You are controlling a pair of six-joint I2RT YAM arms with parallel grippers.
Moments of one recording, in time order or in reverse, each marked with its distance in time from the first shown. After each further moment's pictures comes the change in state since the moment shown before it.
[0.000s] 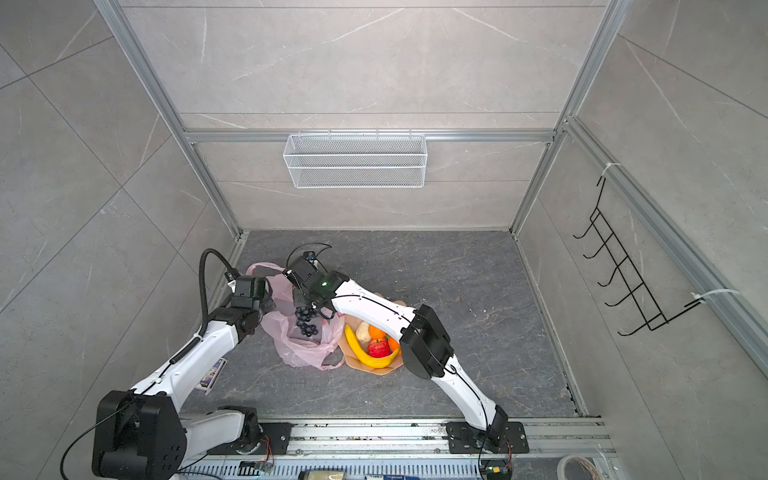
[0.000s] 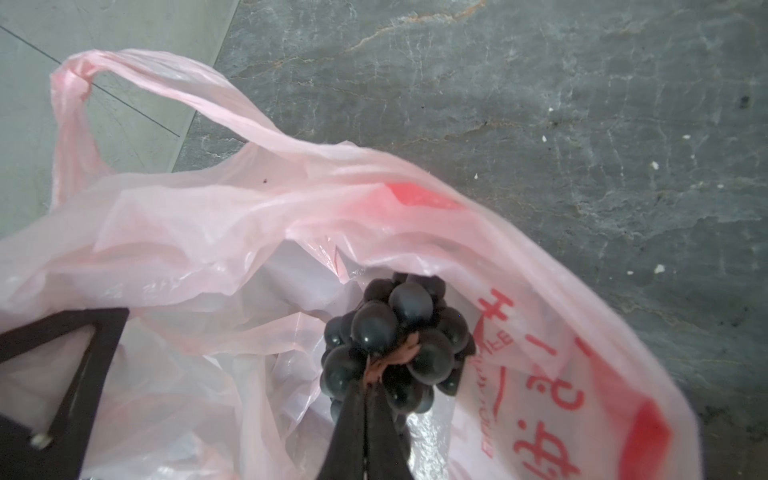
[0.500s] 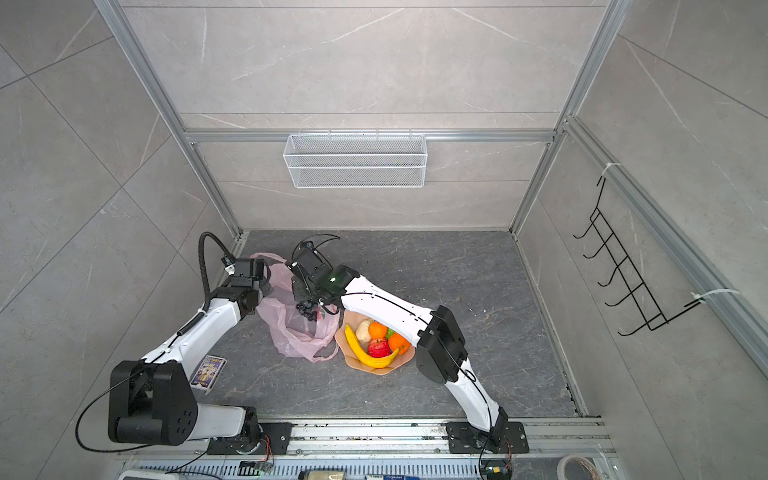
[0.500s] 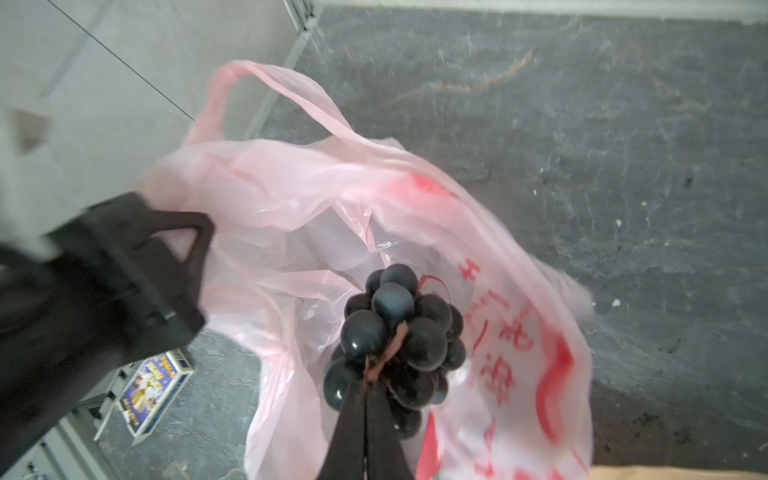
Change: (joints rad) left arm 0.048 0.179 0.199 -0.024 -0.005 -0.028; right arm 0.000 -0.148 -0.066 0.031 -0.019 -0.098
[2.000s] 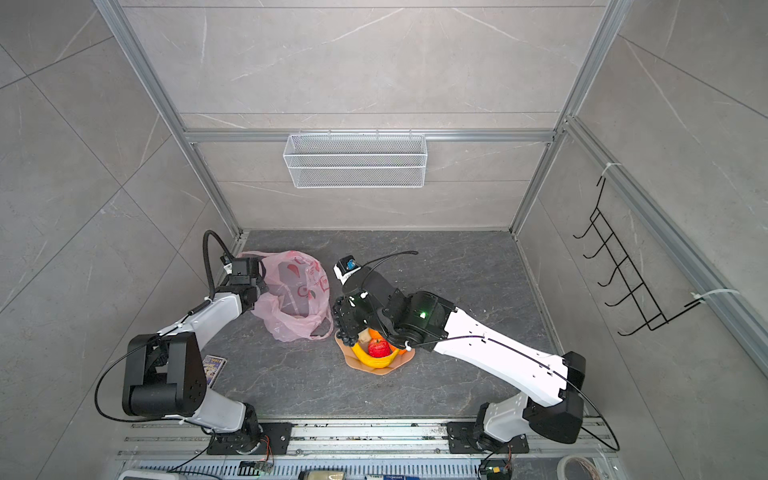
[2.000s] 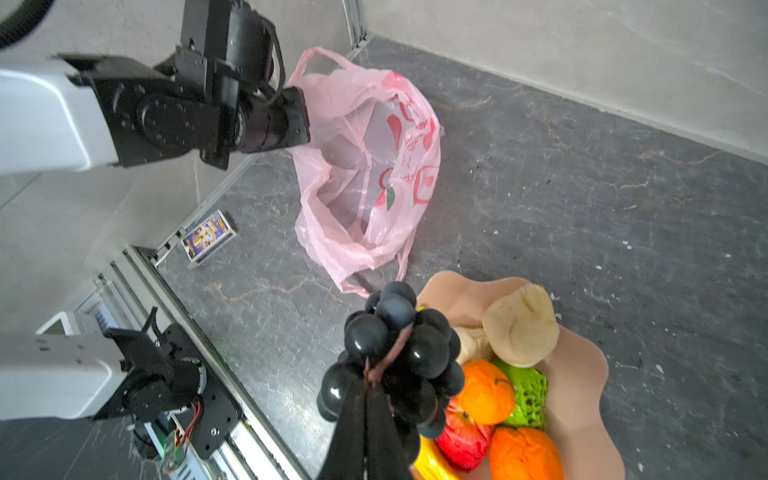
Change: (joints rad) left arm 0.094 0.126 -0.035 0.192 0.010 0.135; right arm 0.115 -0.758 -0.603 -0.111 0.039 -0.168
